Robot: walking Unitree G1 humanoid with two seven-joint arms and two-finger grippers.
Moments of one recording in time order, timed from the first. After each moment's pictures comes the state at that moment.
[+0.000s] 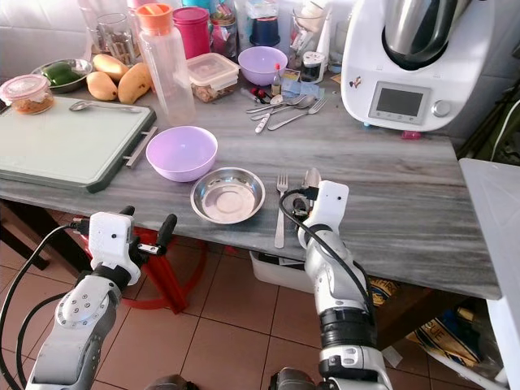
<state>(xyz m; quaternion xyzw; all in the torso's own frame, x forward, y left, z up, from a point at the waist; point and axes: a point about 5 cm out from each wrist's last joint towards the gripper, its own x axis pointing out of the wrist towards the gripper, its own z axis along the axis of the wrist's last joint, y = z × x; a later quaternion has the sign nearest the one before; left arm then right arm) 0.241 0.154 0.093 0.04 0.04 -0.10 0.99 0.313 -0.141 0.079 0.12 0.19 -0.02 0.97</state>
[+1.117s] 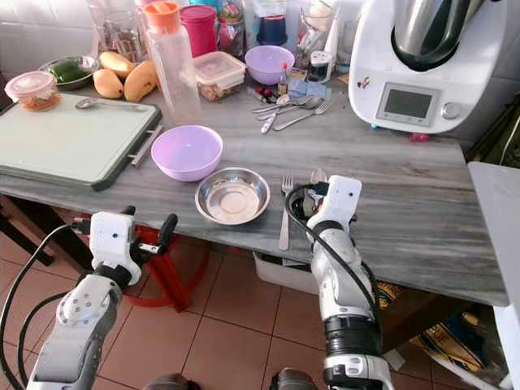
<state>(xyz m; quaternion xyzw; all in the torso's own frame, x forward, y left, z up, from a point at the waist) 0.242 0.154 0.090 0.04 0.04 -0.10 0.99 0.312 -0.153 0.099 0.10 0.08 -0.03 0.99</state>
